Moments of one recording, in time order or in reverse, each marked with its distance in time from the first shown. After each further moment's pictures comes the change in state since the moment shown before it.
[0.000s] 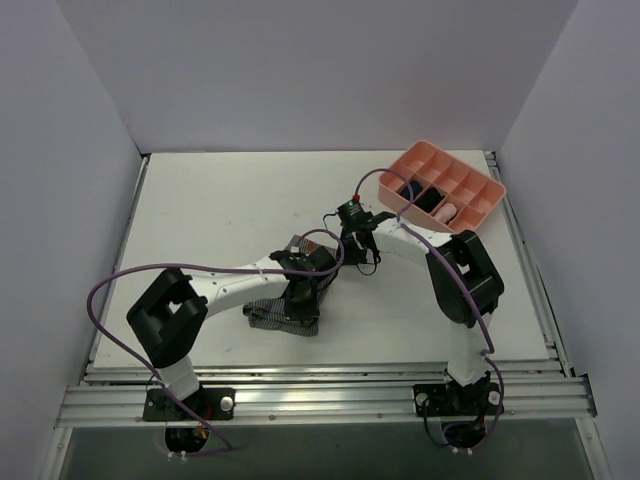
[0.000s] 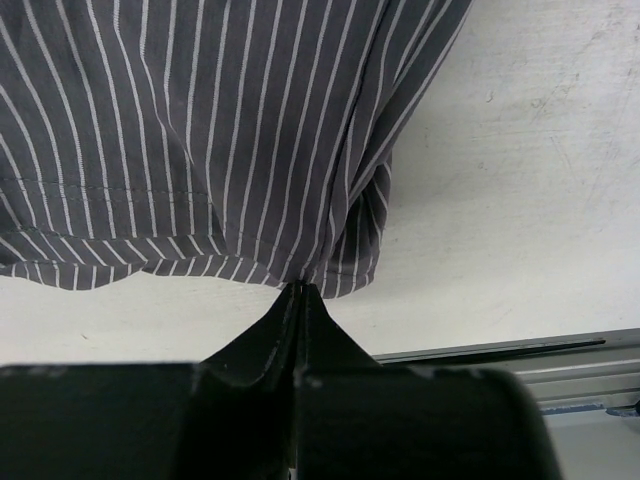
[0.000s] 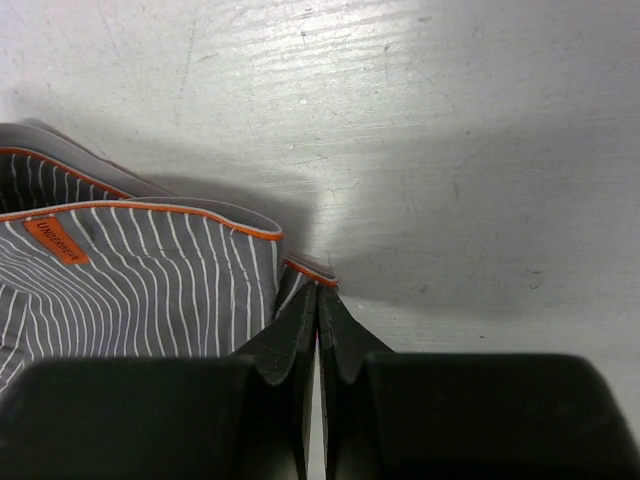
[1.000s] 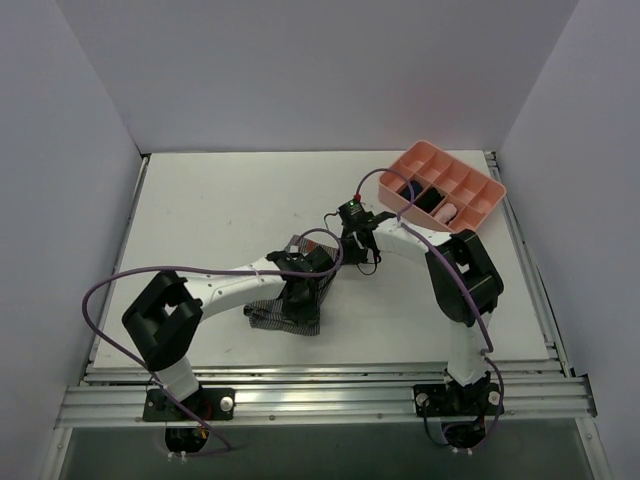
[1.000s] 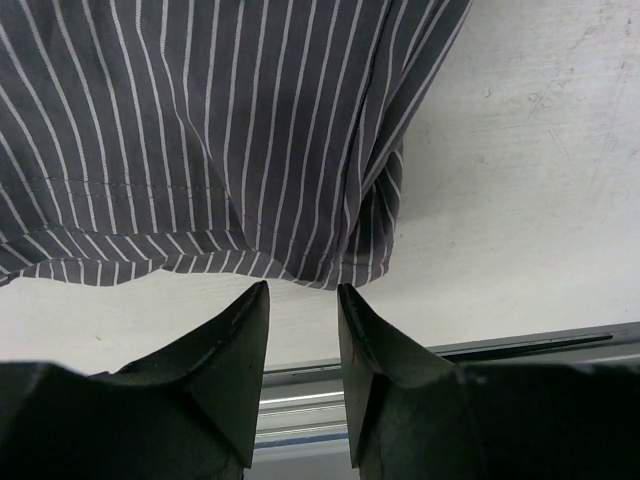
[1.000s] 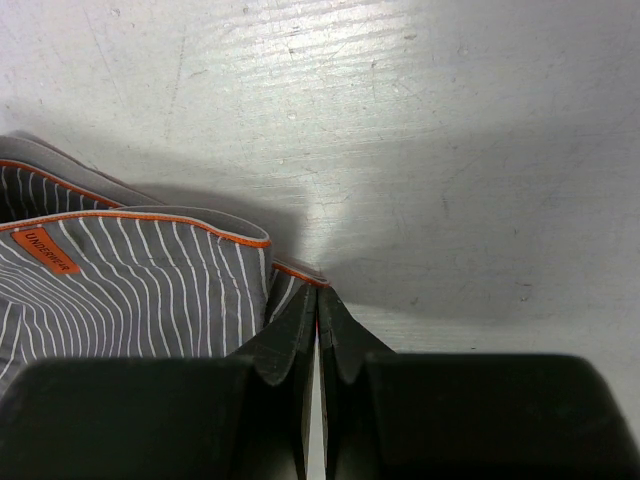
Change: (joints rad) left arm 0.003 -0.031 -0.018 0.009 -0.010 0.025; right arm -0.011 0.013 0.000 0.011 0.008 -0.004
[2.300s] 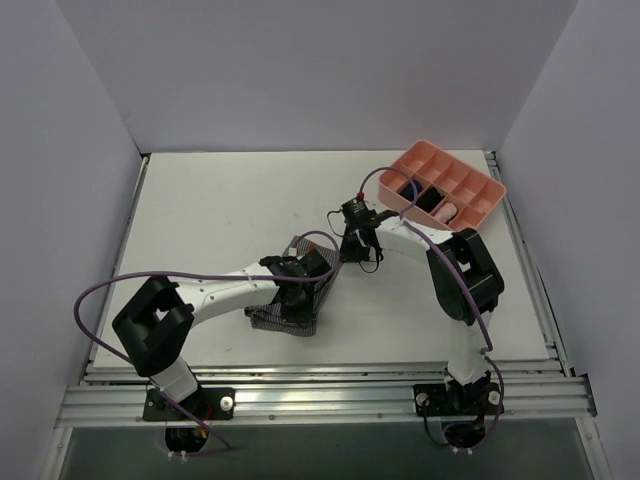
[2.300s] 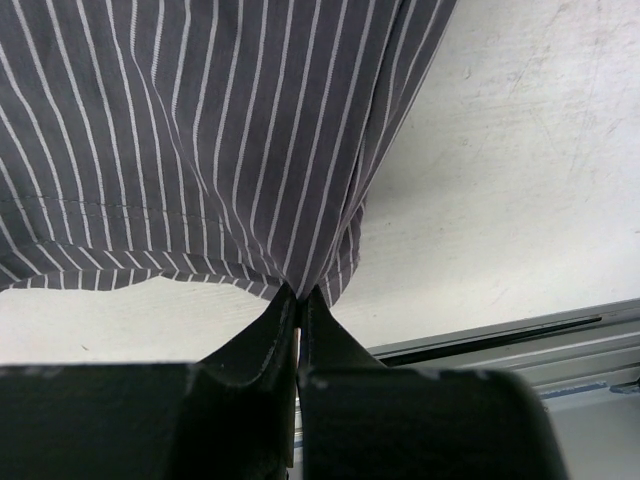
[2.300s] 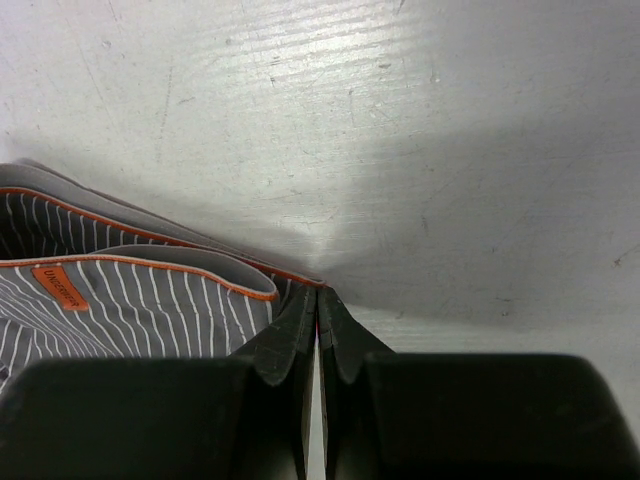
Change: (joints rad) left arm -0.004 -0.053 -0.064 0.071 0.025 0.011; right arm -0.021 0.004 0.000 0.010 -0.001 0.000
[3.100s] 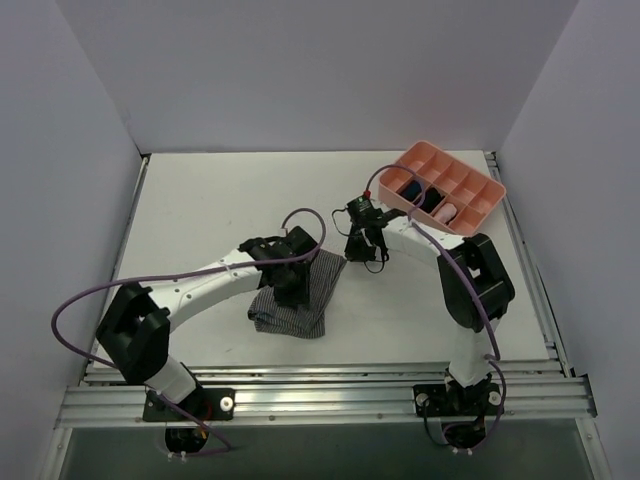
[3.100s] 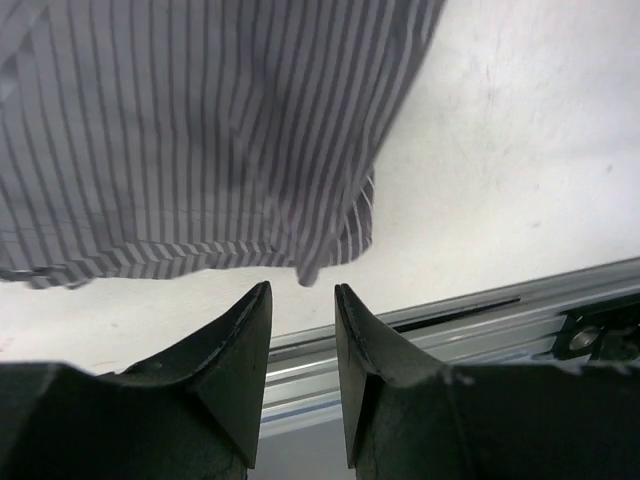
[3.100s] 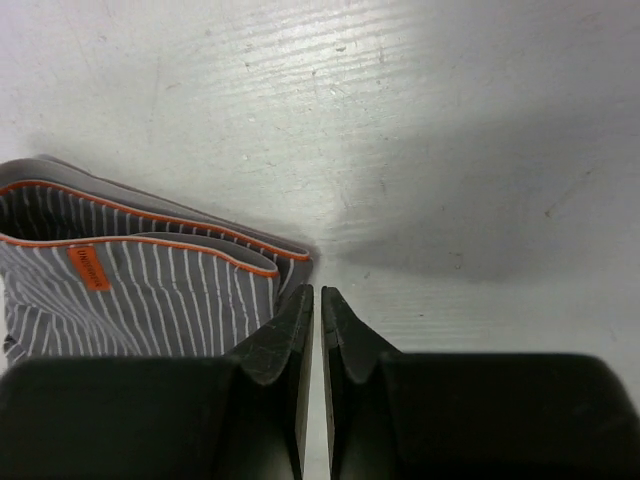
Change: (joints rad) left arm 0.078 -0.063 0.082 -0.064 0.058 0.028; right arm -0.010 -0.067 -0.030 -0.039 0.017 0.001
